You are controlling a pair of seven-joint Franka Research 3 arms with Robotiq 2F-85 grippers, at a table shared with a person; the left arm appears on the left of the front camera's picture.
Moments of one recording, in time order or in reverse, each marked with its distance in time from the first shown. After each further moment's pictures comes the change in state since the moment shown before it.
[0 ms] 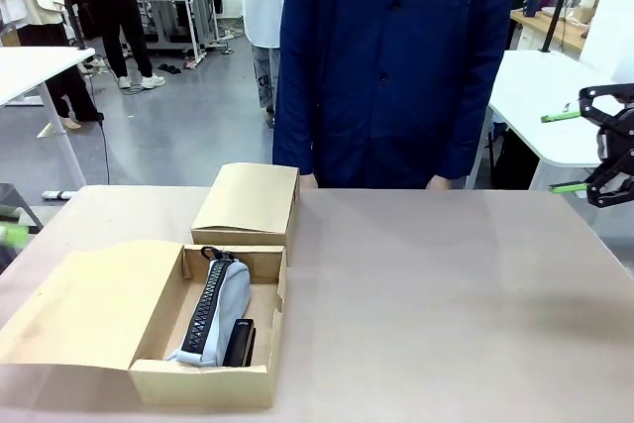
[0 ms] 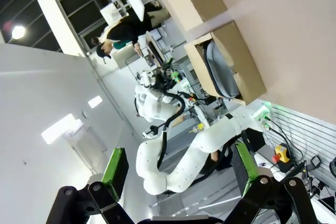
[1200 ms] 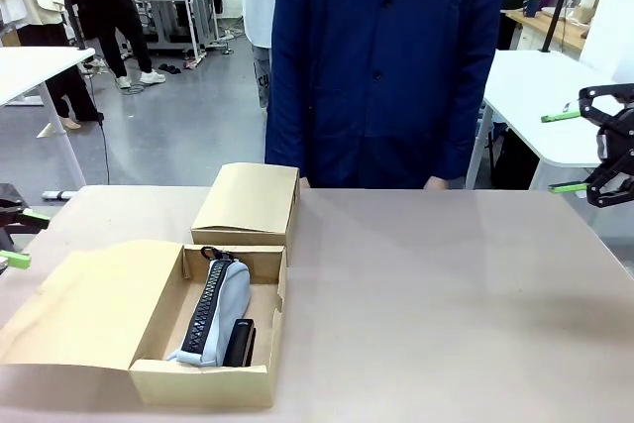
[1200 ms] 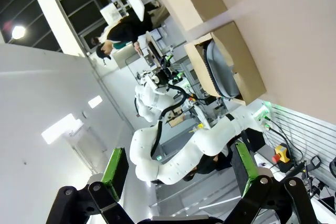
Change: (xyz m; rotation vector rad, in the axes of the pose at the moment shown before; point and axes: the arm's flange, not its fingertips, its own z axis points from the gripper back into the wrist) left arm 0.010 0.030 -0.025 -0.276 -0.136 -0.606; right arm 0.000 0.000 0.000 0.000 0.000 0.000
